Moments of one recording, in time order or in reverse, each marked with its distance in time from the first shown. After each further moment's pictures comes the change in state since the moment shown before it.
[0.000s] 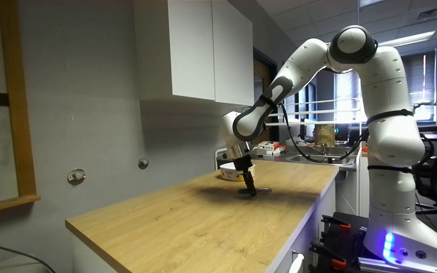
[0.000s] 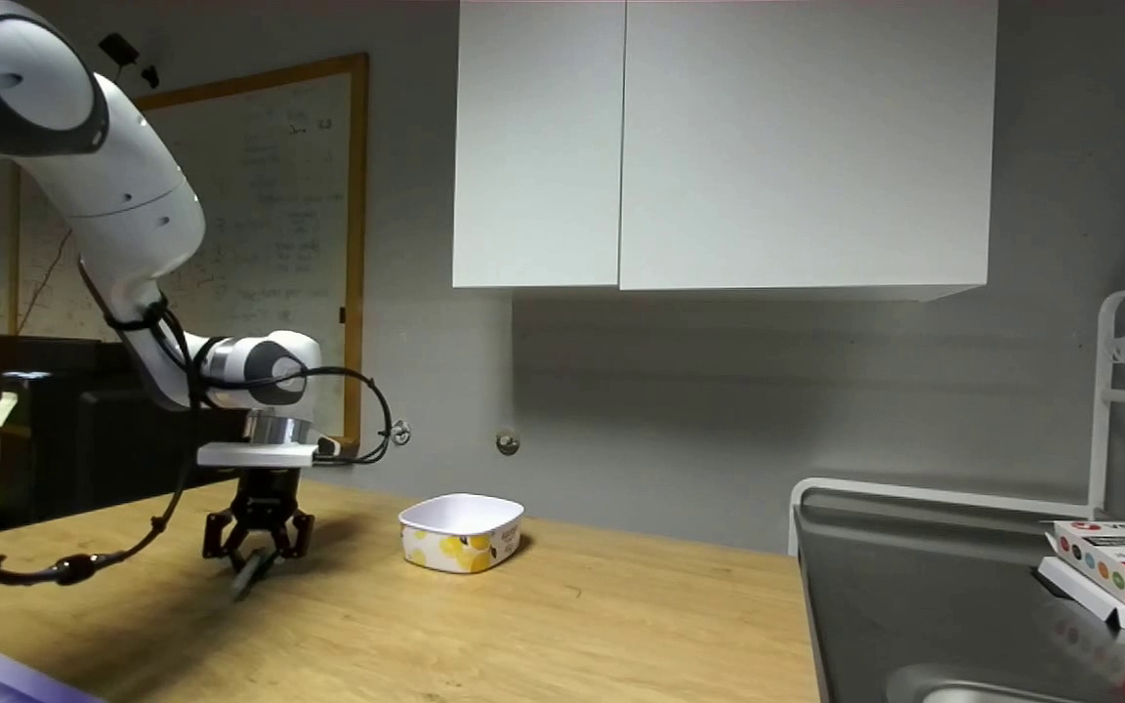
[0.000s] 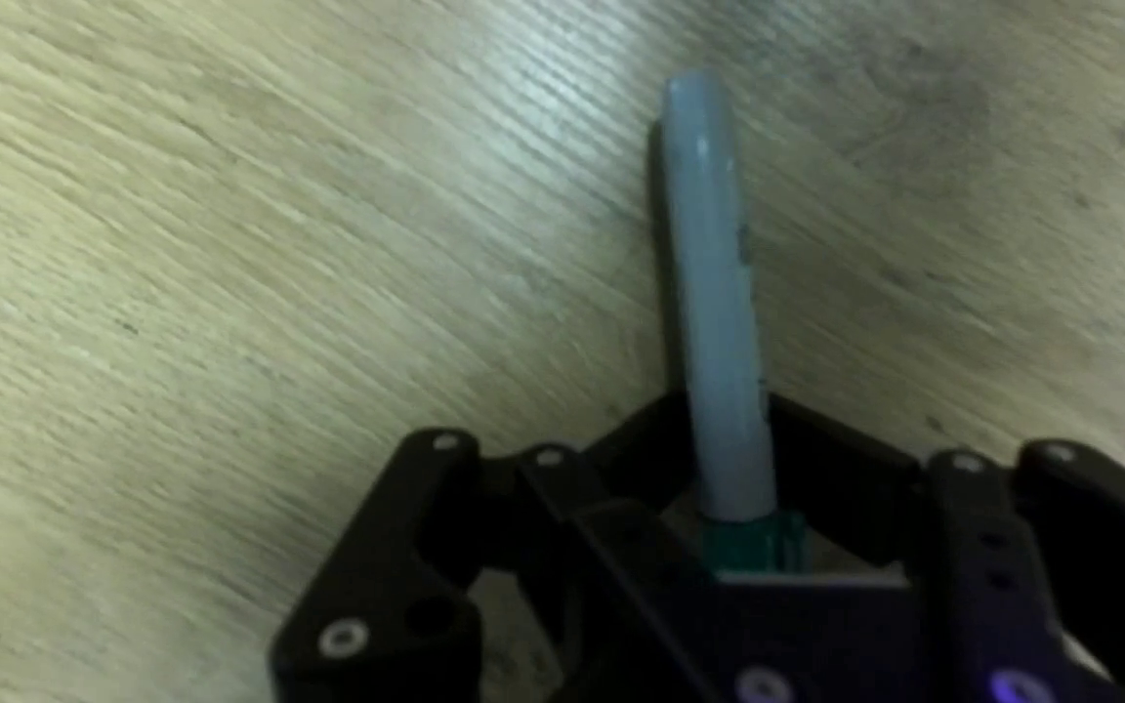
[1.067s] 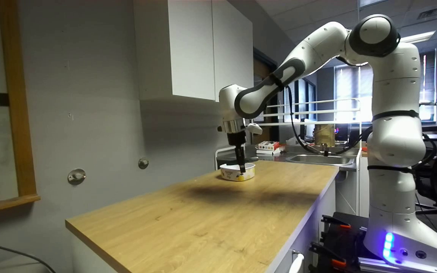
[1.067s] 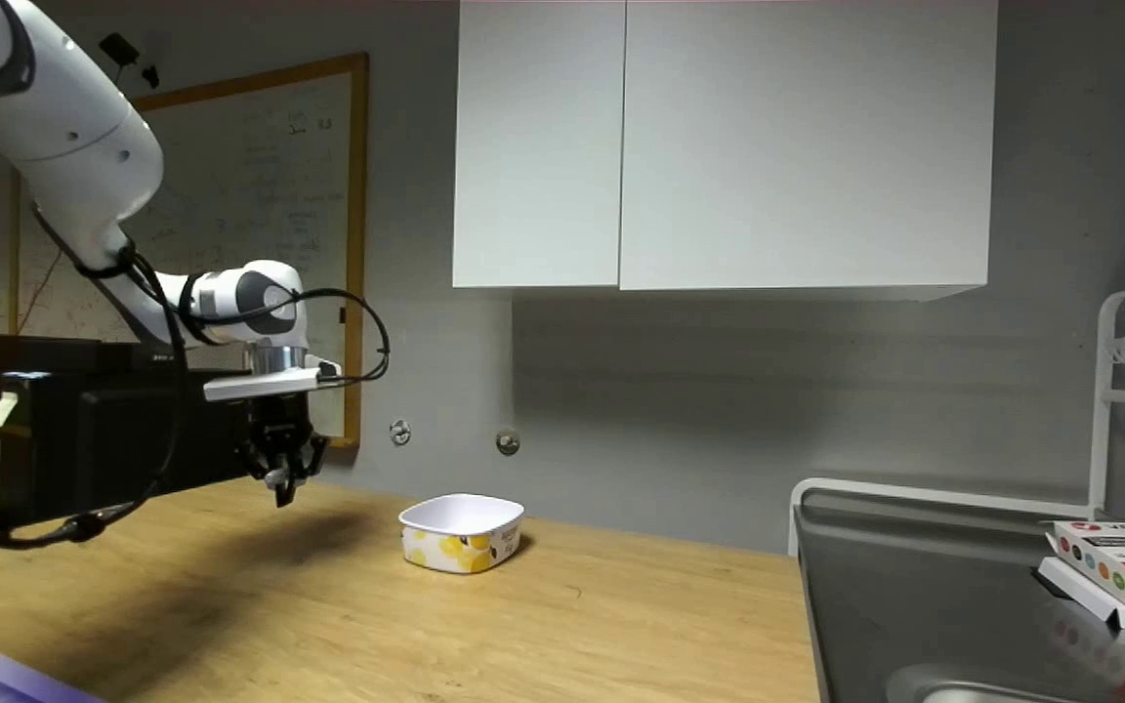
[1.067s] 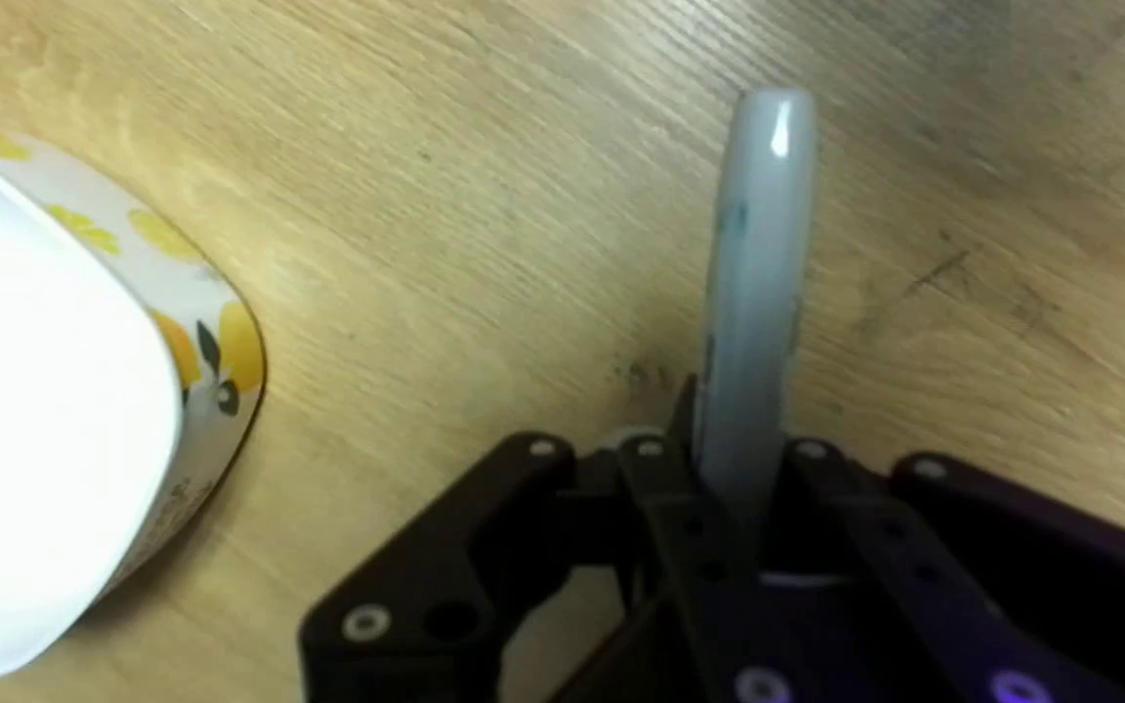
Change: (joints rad) arm 0.016 -0.160 0.010 0.064 -0.113 -0.031 0.069
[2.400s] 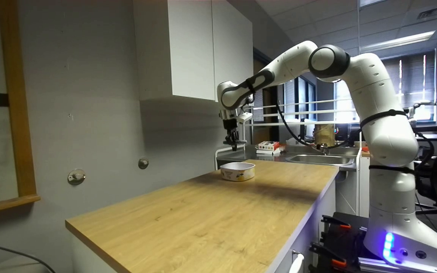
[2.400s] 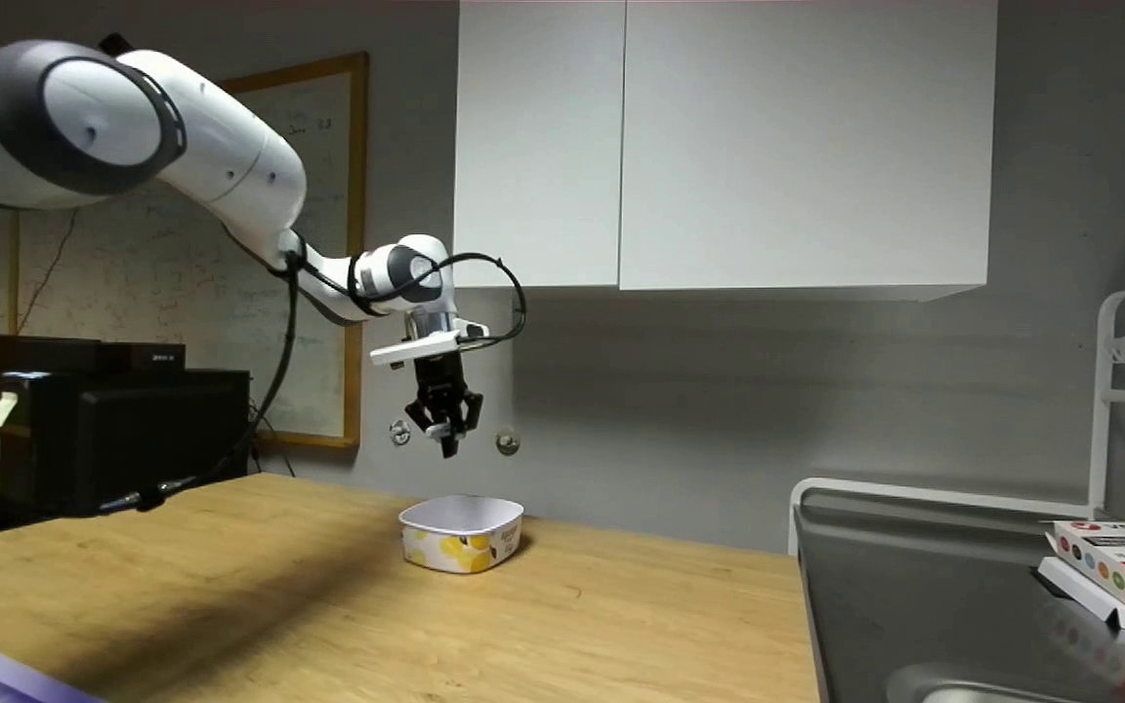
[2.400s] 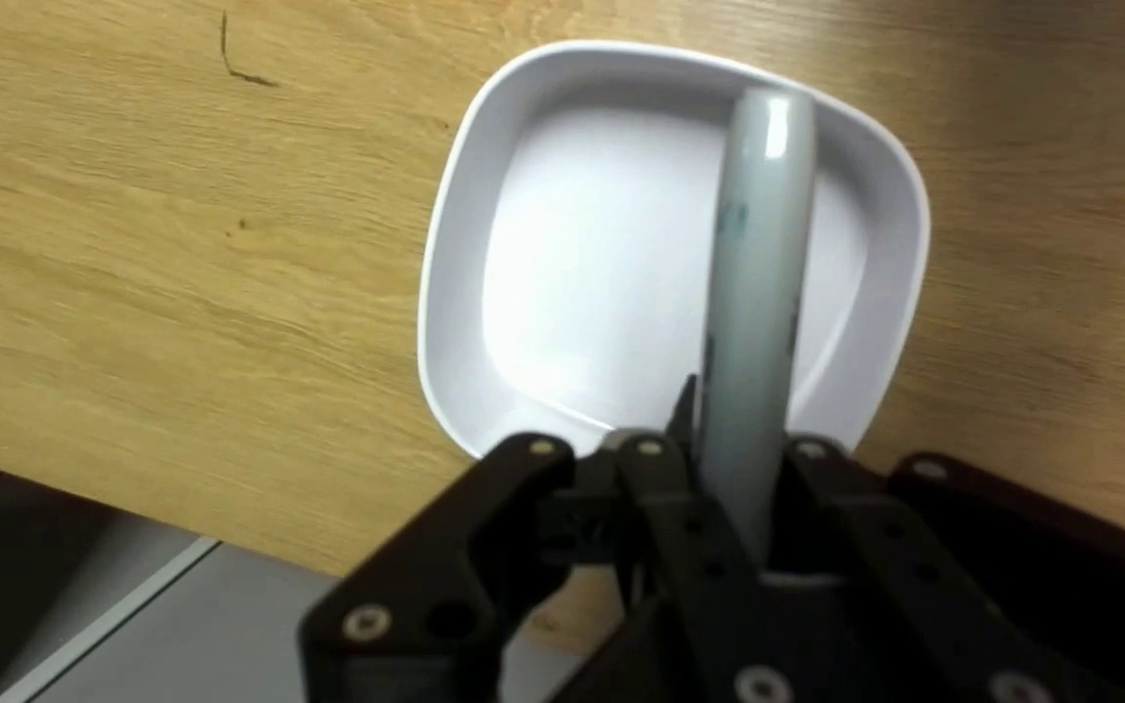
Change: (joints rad) arm -0.164 0.331 -0.154 0.570 -0.027 -0.142 0.075
